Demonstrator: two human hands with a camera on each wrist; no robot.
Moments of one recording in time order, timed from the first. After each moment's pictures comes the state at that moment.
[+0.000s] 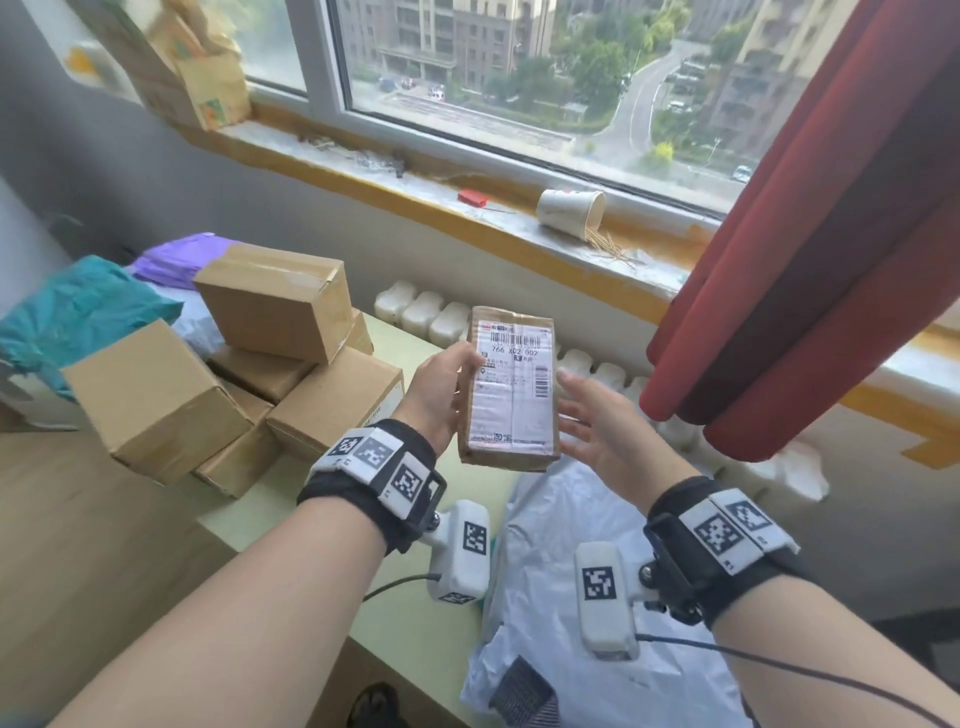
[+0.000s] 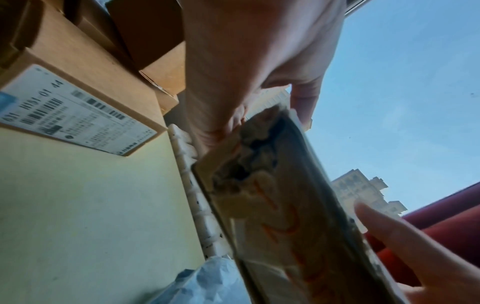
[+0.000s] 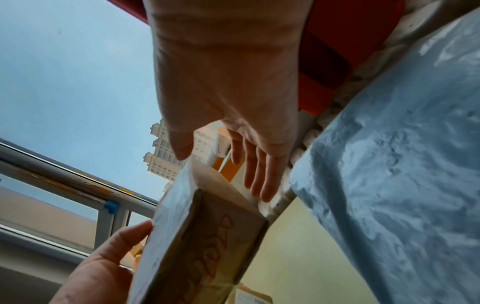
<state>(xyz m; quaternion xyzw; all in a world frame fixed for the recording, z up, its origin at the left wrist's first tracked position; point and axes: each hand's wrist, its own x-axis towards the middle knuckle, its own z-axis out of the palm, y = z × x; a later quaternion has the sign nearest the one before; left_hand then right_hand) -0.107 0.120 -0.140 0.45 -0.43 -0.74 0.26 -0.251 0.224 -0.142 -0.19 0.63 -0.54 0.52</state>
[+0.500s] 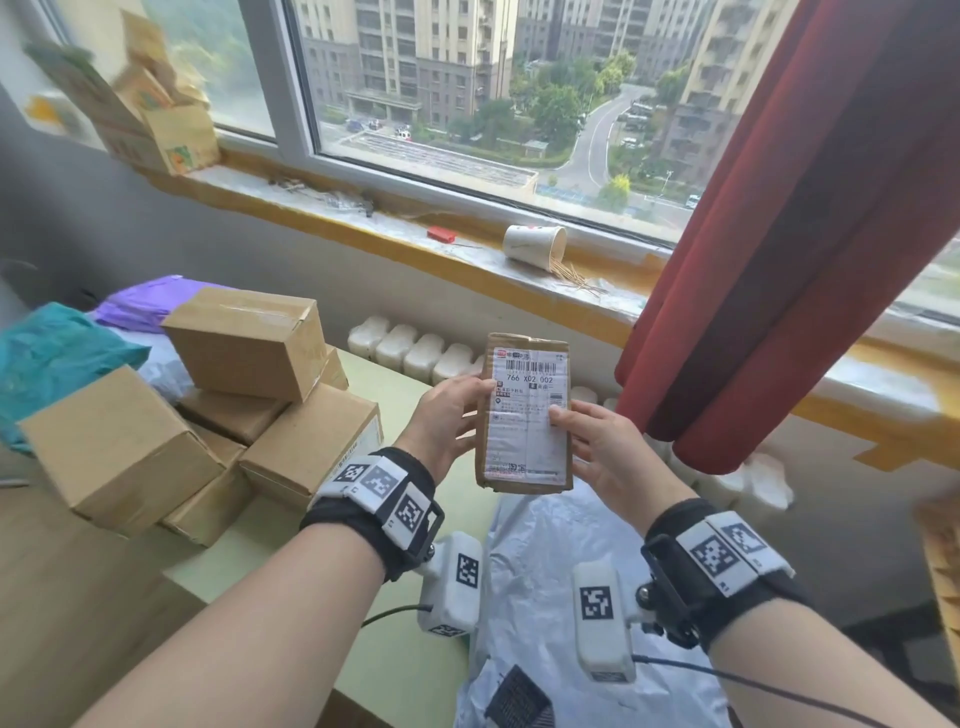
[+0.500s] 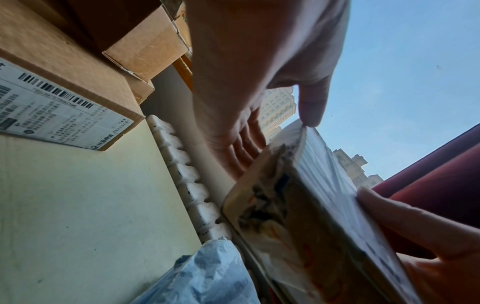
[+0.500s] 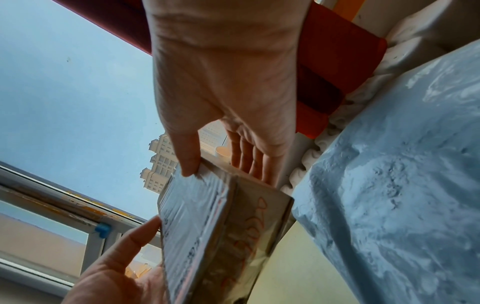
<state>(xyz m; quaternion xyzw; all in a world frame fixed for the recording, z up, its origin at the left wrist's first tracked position) -0.125 0.123 -0.142 0.38 -0.48 -0.75 0.25 -0.266 0.237 -0.133 -0.16 0.62 -0.59 0.49</state>
